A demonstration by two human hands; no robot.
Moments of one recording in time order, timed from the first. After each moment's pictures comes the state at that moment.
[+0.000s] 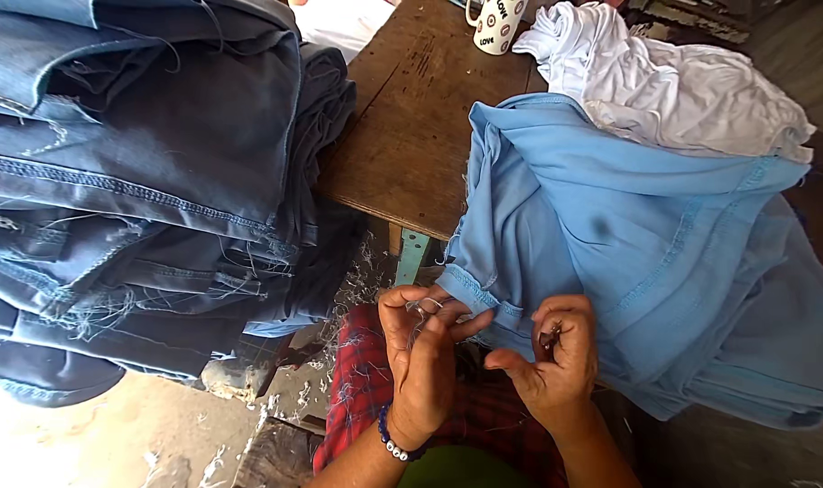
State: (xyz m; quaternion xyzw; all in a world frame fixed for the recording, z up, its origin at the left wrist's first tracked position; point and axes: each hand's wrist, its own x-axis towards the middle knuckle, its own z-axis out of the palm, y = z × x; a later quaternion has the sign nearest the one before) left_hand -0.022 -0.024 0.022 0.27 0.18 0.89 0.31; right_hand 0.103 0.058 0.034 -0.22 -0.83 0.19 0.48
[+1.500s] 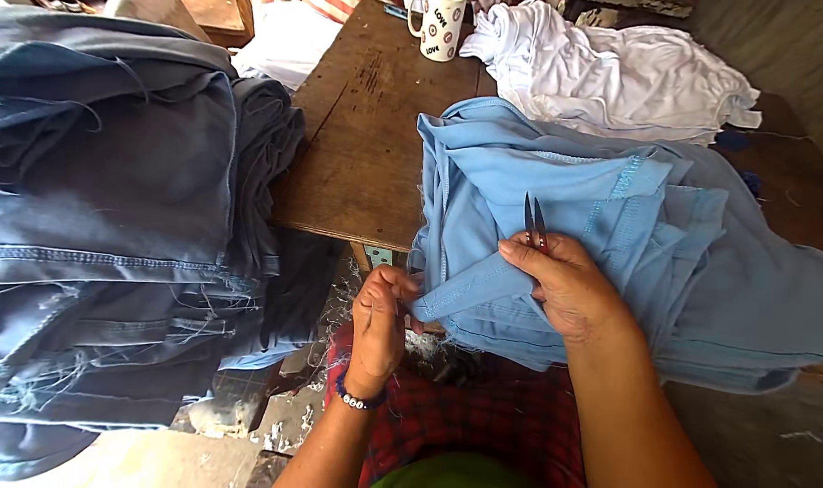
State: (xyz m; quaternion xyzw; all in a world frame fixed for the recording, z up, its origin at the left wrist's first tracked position) left_hand -0.072 0.010 0.004 0.41 0.35 0.78 0.31; right_hand 0.100 0.126 0.101 -0.33 -0.66 0.60 0.33
